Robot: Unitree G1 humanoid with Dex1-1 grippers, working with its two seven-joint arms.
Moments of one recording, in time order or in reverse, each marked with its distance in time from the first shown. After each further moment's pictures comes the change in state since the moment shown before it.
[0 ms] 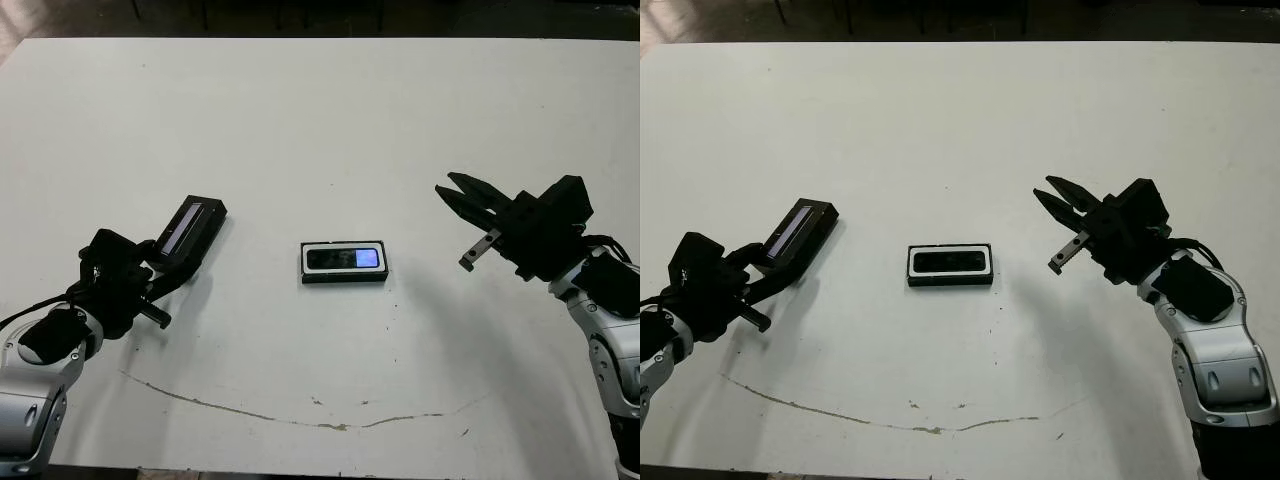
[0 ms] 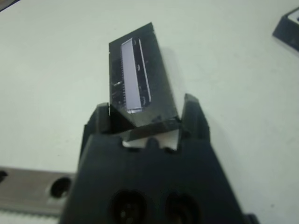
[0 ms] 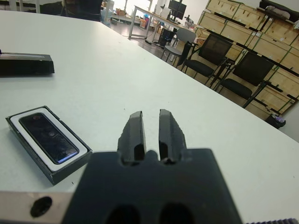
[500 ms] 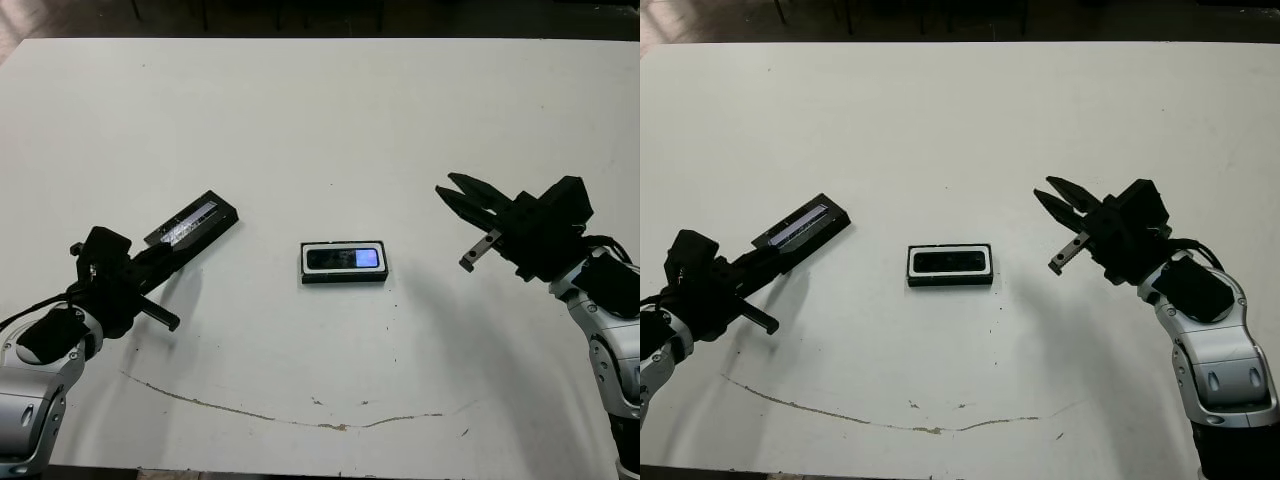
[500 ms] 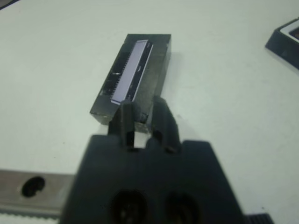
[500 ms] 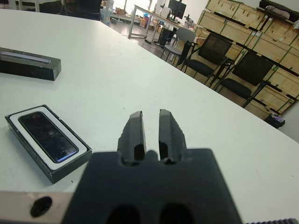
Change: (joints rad) left arm 0.013 -0.008 0.009 -0.048 -0.024 0.005 0.018; right arm 0.005 -0.001 0.000 -0.004 -0.006 -0.001 0.000
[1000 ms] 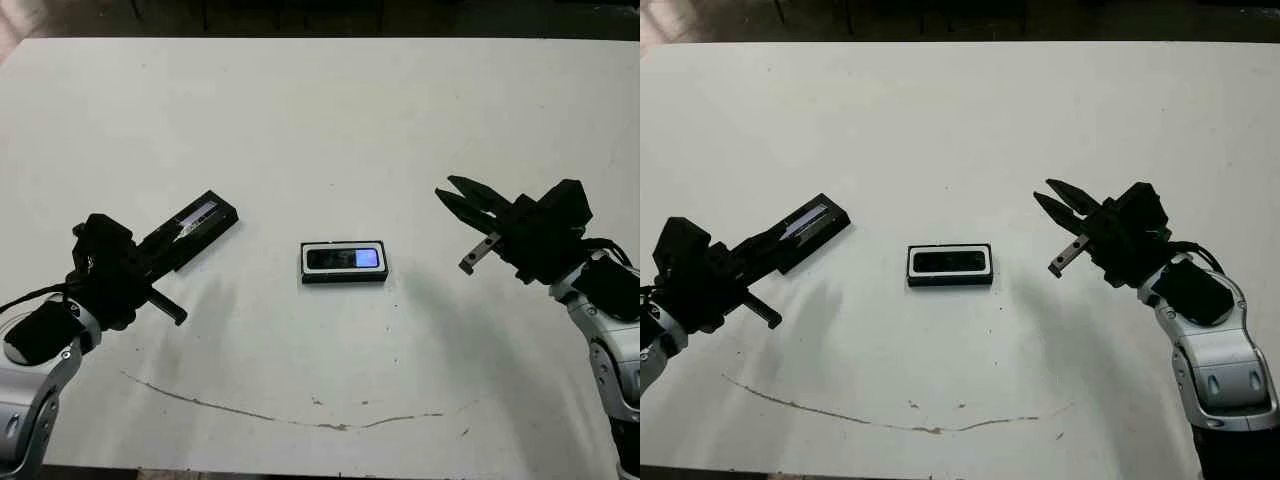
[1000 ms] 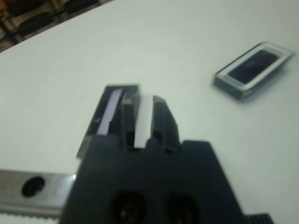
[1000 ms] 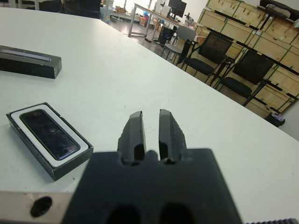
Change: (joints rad) left arm -0.003 0.024 0.052 -0.177 -0.122 0.012 -0.091; right arm 0.009 0.000 0.001 -0.005 -0.001 0.002 -0.001
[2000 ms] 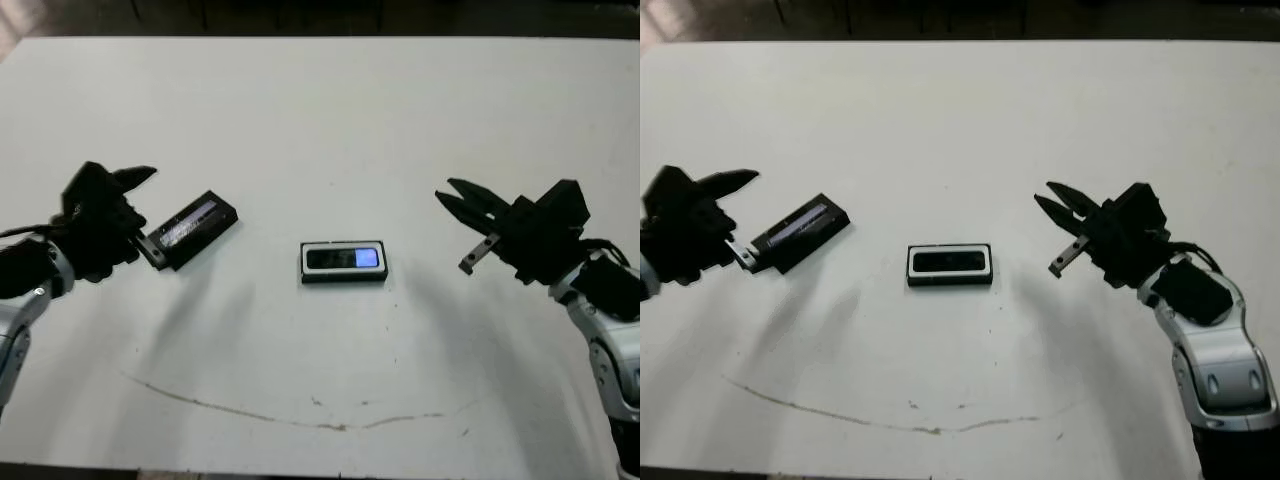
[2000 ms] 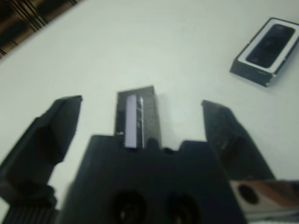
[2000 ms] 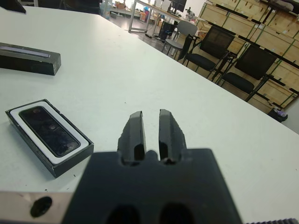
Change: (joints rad) left arm -0.273 0.182 -0.101 0.367 -0.001 -0.032 -0.197; right arm -0.001 -0.001 0.002 -0.001 0.000 0.026 0.001
